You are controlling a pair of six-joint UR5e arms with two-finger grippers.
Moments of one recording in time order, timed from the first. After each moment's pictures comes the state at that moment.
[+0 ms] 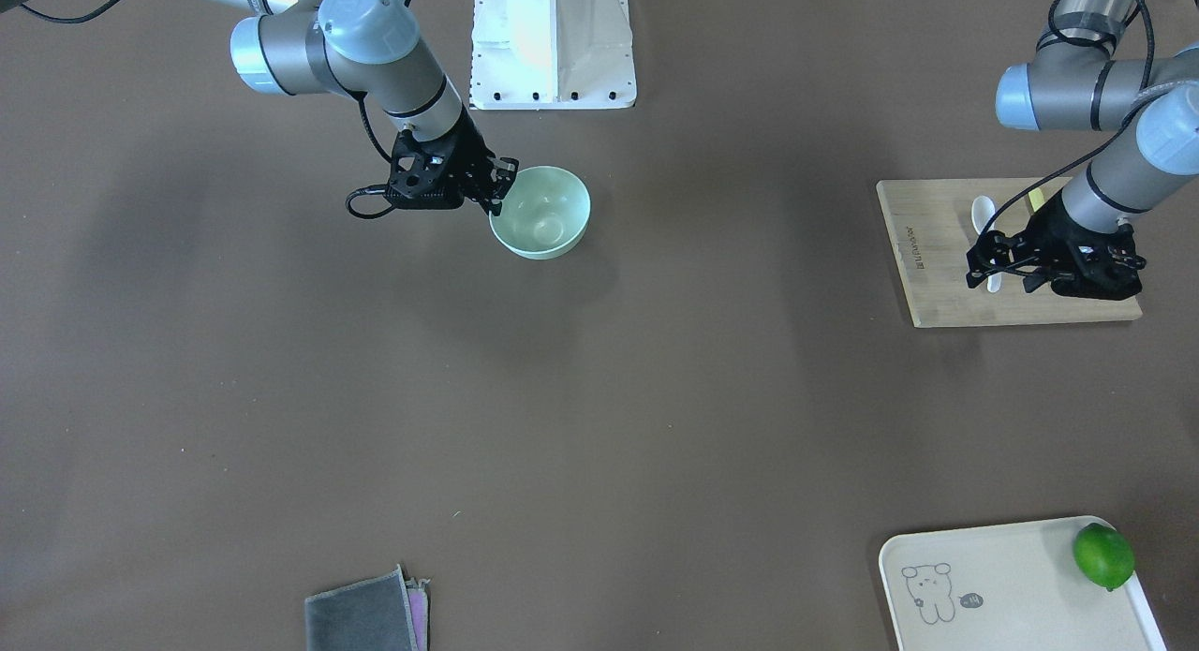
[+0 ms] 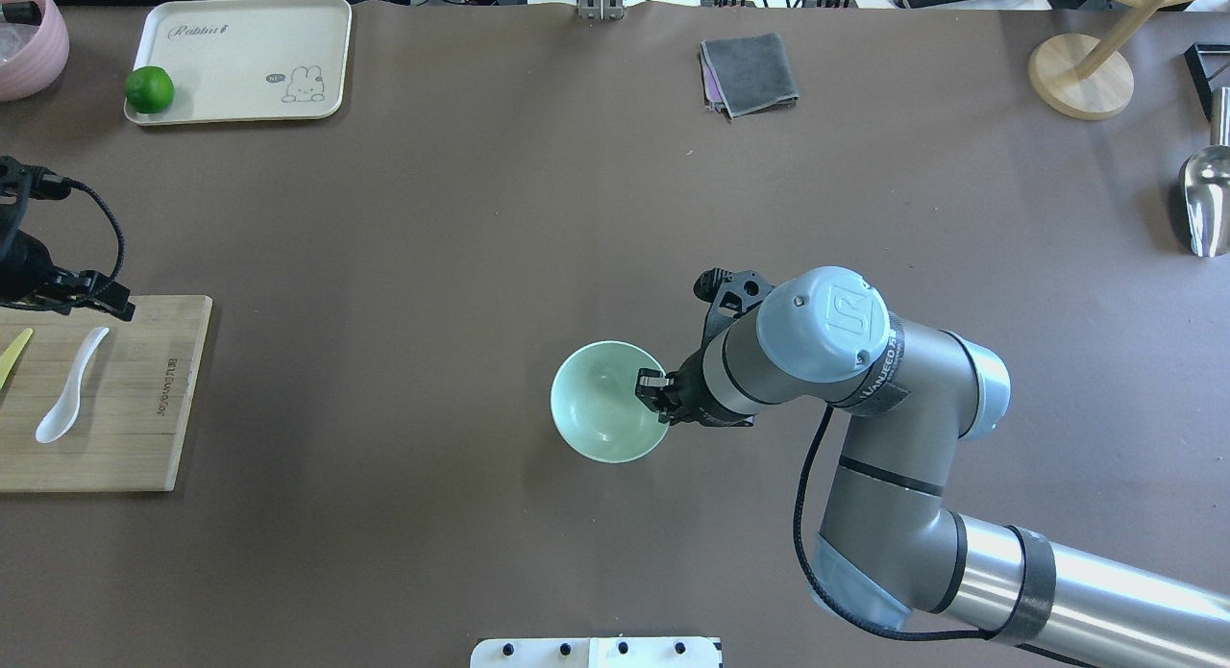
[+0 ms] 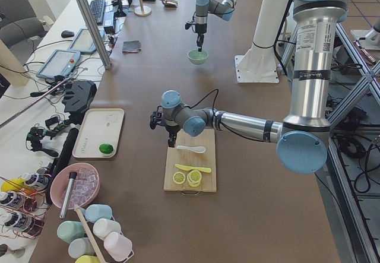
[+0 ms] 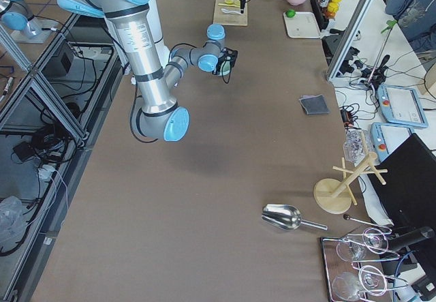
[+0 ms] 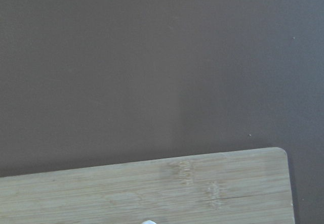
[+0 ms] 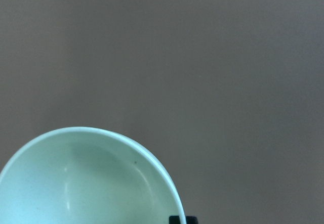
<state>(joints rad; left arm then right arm) -1.01 -1.58 -1.62 -2.06 -2.21 -0.66 0.43 -1.09 1.80 -1.26 1.92 1.55</state>
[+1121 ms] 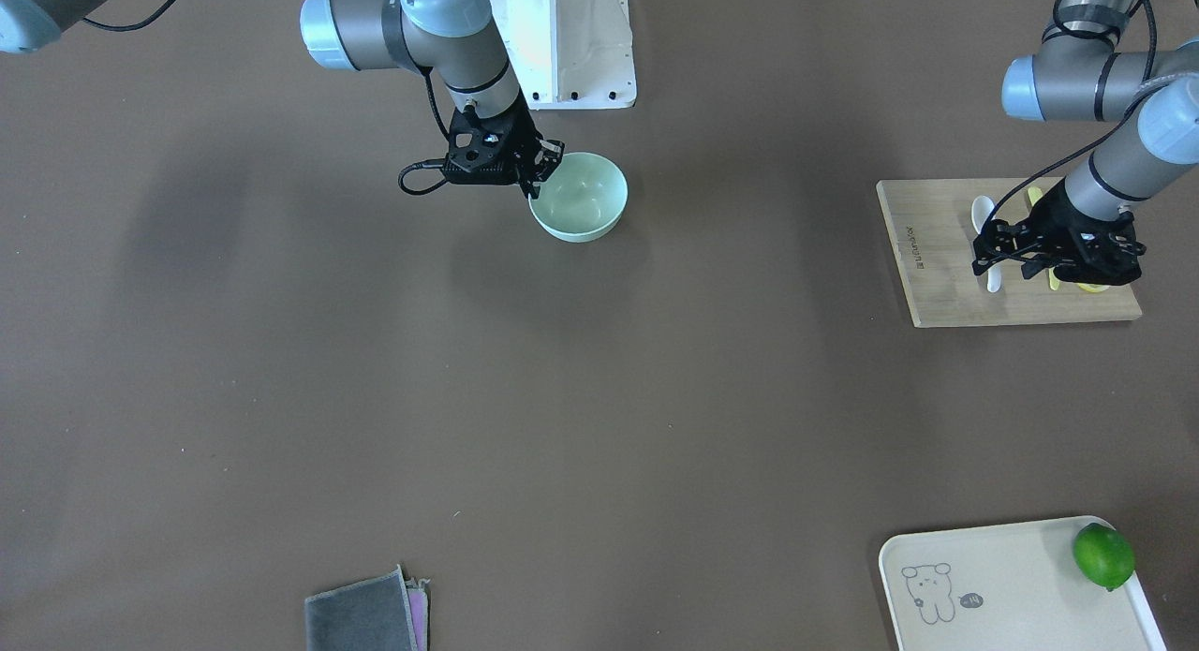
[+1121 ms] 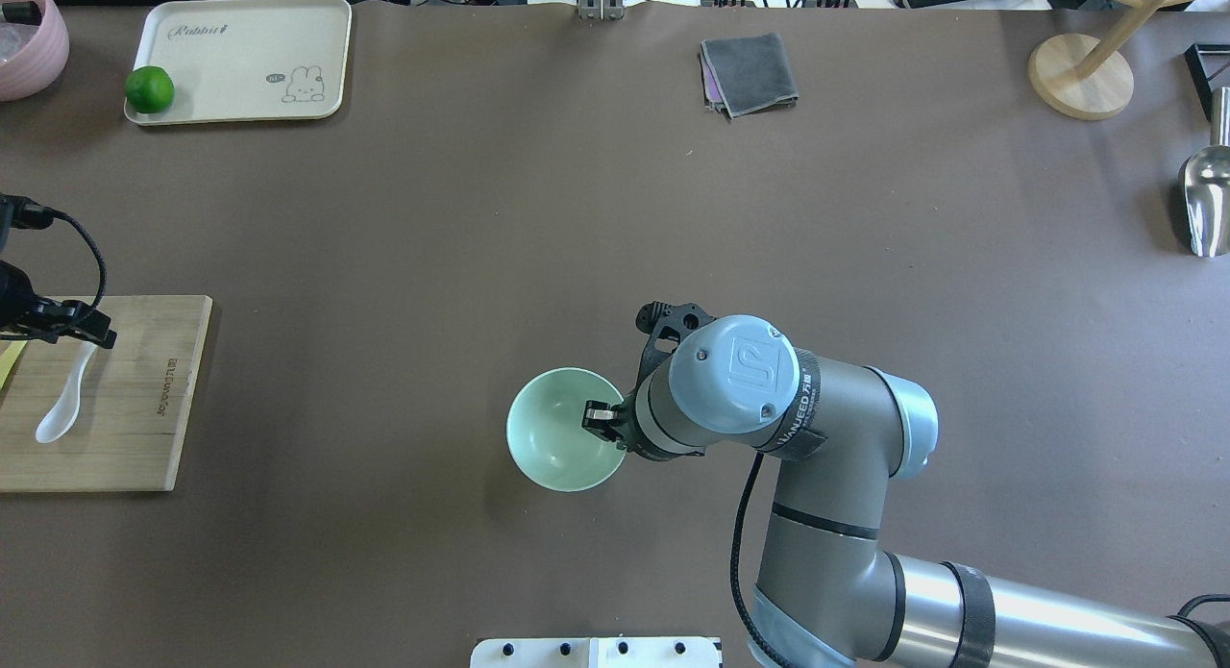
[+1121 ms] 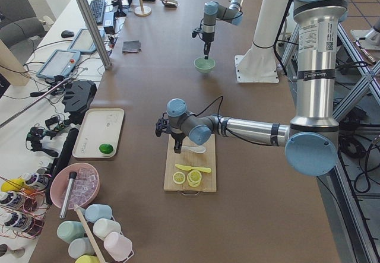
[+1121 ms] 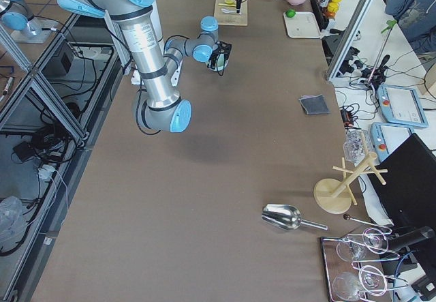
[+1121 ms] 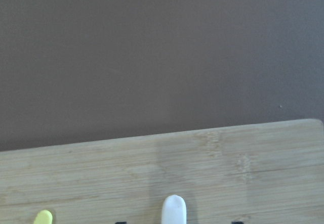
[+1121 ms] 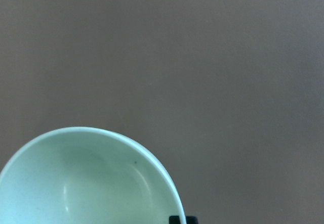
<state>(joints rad) -0.99 -1.52 -1.63 -2.11 -2.21 -0.67 0.35 -1.00 1.77 -1.37 1.82 1.57</state>
